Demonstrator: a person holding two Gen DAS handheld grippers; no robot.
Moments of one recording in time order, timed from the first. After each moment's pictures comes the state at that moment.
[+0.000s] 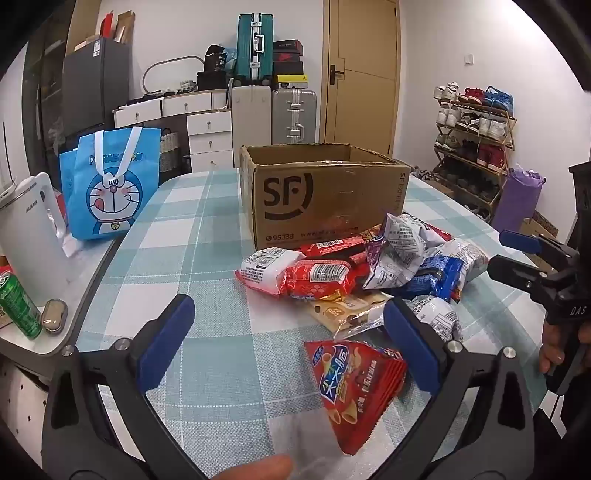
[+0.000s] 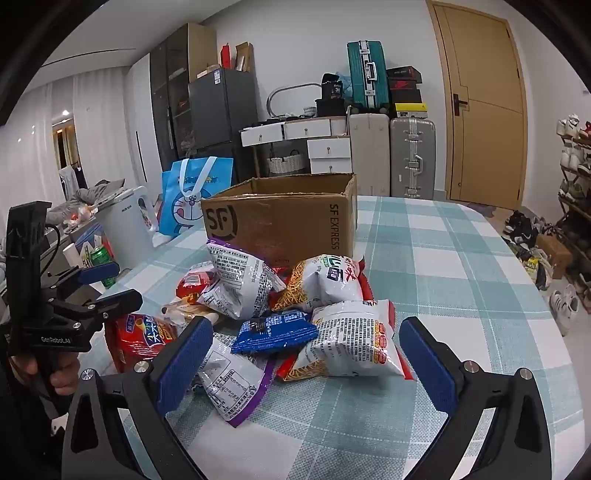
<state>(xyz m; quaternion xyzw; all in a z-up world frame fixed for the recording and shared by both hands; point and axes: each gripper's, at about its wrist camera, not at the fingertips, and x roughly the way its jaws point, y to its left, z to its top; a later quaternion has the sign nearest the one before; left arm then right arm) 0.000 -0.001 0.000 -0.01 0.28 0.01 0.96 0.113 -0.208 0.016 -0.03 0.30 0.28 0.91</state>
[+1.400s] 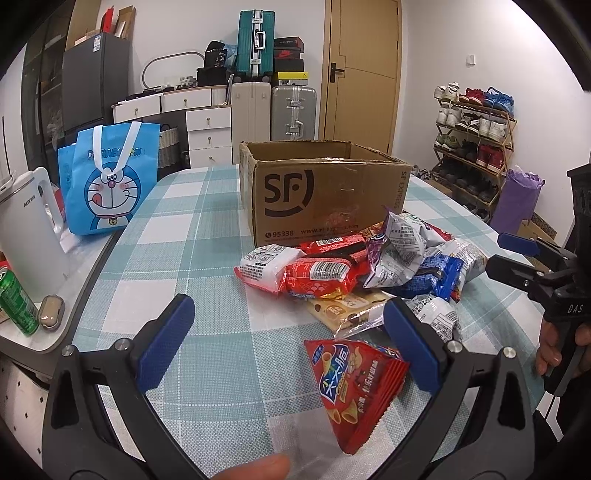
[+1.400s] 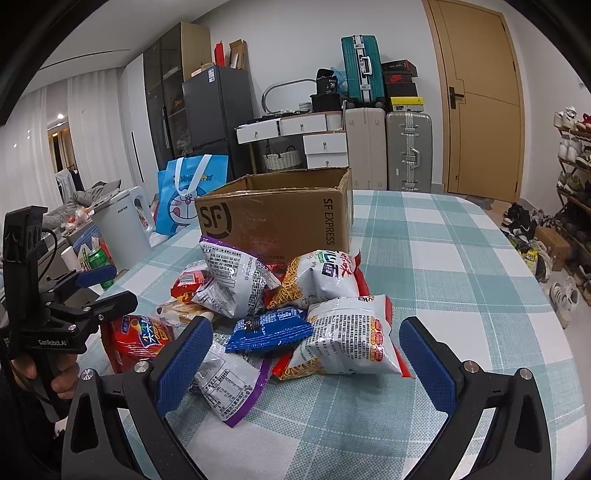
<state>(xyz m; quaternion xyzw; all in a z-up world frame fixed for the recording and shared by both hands) 0.007 0.007 -0.007 -0.02 0.28 0.00 0.96 0.116 -0.214 0.012 -0.01 0.30 0.27 0.91</state>
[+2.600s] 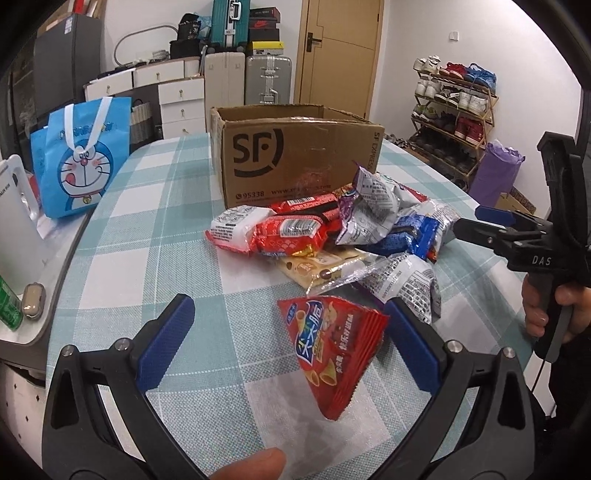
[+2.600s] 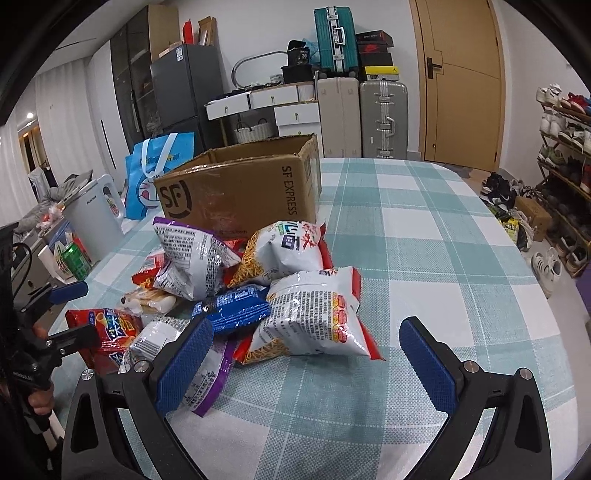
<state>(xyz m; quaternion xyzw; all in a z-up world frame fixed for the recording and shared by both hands) -0.001 -0.003 -0.012 -0.02 0.35 -0.06 0.93 0.135 -0.218 0.001 -0.02 0.38 0.22 0.90</state>
